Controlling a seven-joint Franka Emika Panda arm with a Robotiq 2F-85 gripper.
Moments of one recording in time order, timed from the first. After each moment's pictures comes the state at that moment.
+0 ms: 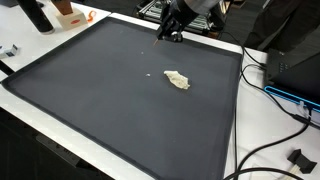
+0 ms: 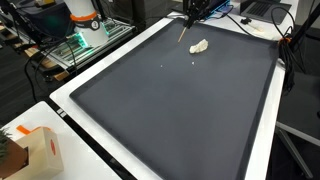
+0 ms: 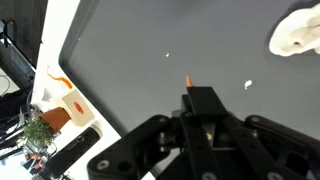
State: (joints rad) arm 0.34 0.39 0.14 -1.80 -0.54 1.71 1.41
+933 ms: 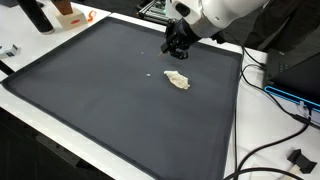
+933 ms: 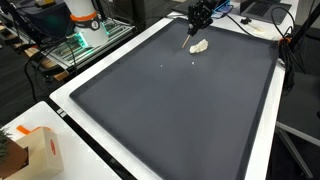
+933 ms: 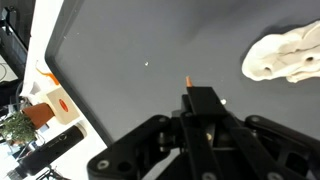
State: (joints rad) arm 0.38 0.54 0.13 -1.68 -0.54 1.69 1.36
